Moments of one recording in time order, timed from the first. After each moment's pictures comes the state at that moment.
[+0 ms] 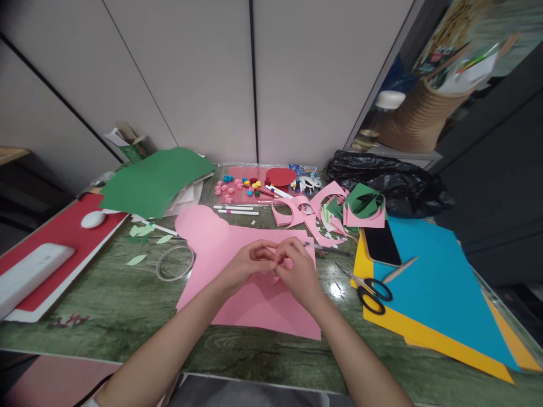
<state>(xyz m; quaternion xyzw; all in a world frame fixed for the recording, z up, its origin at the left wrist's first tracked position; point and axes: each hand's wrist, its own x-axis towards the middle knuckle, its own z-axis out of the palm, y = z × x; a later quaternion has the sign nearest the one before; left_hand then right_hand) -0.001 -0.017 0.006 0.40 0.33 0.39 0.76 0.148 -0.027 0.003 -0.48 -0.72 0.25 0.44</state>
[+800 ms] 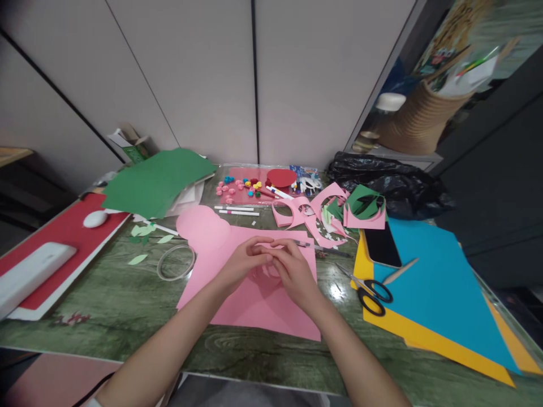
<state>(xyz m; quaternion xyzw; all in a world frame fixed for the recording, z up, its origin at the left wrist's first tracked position) -0.003 -0.014 0.007 0.43 0.41 0.41 0.69 0.151 -0.027 -0.003 -0.43 -0.78 0.25 0.38</state>
